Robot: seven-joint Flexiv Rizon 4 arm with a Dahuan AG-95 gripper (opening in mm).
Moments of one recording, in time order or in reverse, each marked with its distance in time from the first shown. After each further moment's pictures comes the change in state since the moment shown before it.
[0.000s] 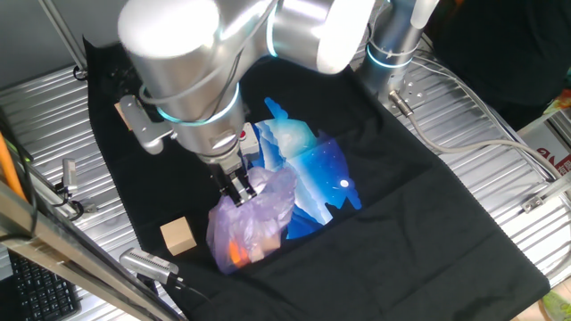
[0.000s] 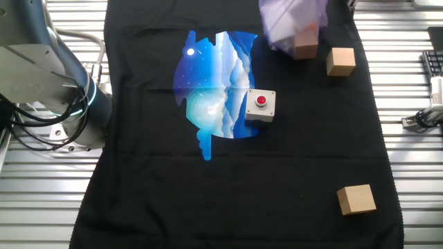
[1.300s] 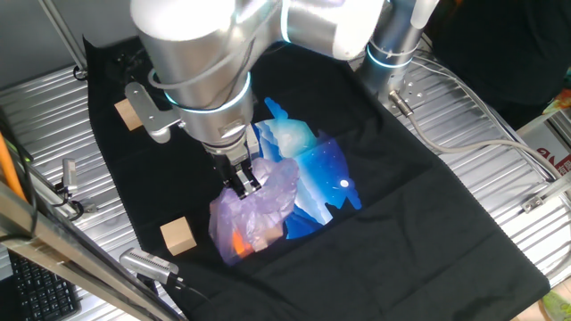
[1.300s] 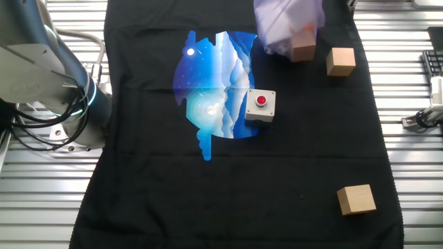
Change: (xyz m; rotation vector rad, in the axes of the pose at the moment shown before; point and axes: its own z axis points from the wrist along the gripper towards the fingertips) arm 0.012 -0.004 -0.008 0.041 -0.043 -0.006
